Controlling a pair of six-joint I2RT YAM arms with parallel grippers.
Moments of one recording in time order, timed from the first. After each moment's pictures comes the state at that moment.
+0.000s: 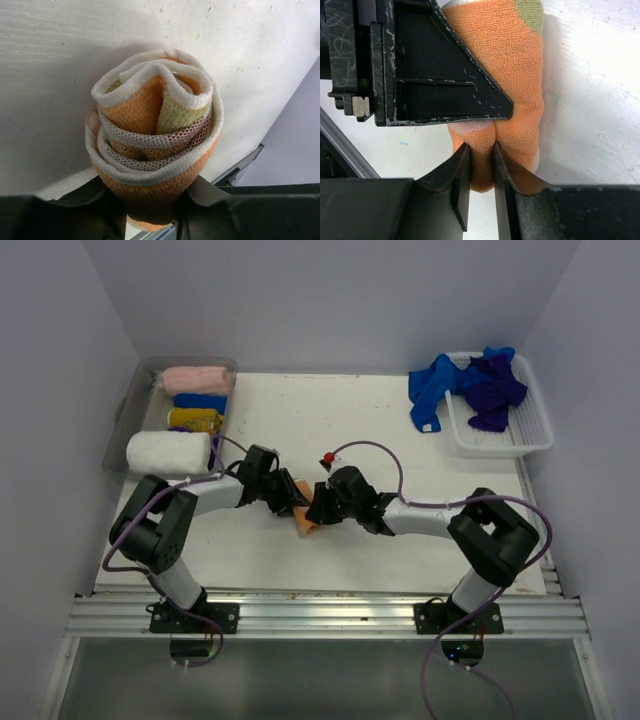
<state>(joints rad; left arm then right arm) -0.45 1.68 0.80 -0.08 0.40 -0.99 0.85 1.67 0.81 0.19 -0.10 0.64</state>
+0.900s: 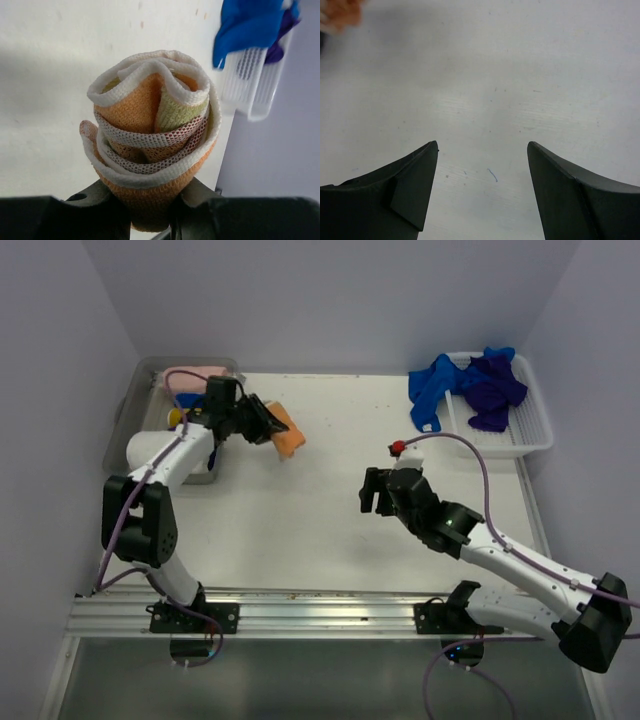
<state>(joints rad) -0.26 1.69 1.25 -0.34 0.43 -0.88 0.83 1.01 0.78 -0.35 0.43 0.56</state>
